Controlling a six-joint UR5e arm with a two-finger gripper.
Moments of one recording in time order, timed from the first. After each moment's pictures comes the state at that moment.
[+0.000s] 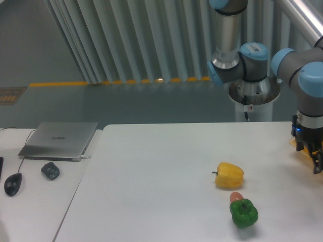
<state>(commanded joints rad) 2.45 -1.86 -1.54 -1.27 1.57 1.52</state>
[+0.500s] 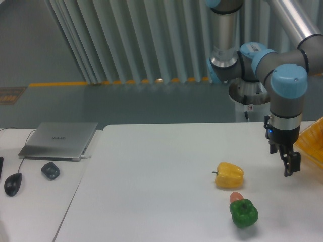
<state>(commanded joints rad) 2.41 -1.85 -1.55 -1.27 1.54 1.51</state>
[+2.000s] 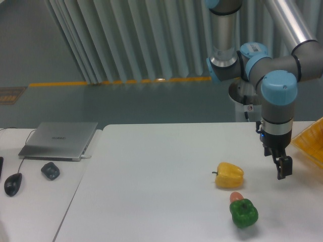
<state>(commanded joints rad) 2.35 -1.88 -1.55 -1.27 1.57 1.43</state>
